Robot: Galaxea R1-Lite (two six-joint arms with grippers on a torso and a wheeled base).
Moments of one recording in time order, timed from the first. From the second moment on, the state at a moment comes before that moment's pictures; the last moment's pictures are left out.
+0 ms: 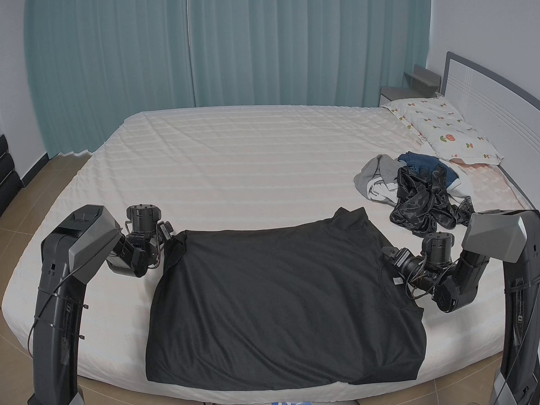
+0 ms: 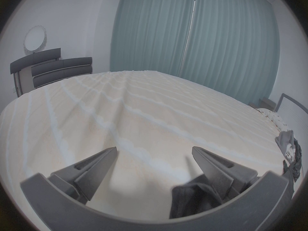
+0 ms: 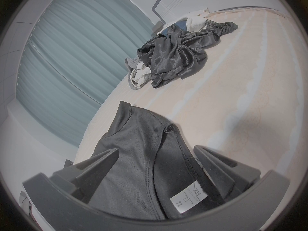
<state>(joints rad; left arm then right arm) -0.04 2.67 -1.51 -0.75 0.36 -0.45 0.11 2.47 -0.80 -1.20 0.02 0.80</state>
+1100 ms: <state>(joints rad) -0.14 2.58 -1.30 -0.84 0.26 -0.40 0.11 2.47 -0.79 -1.20 0.03 0.80</state>
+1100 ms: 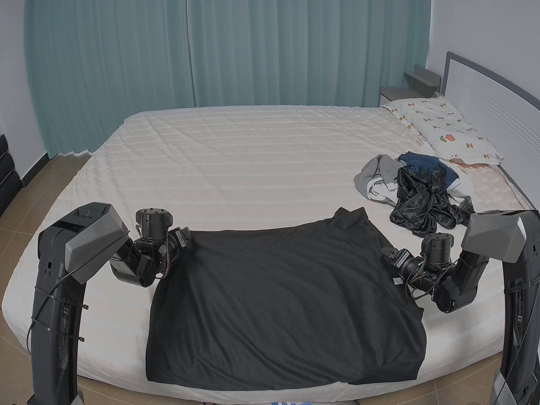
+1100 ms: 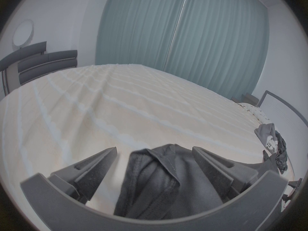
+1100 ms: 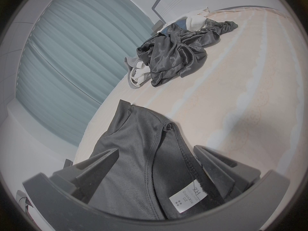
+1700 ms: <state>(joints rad) -0.10 2.62 -1.27 -0.85 0.28 -0.27 0.12 2.48 -0.79 -1.20 0.03 0.80</state>
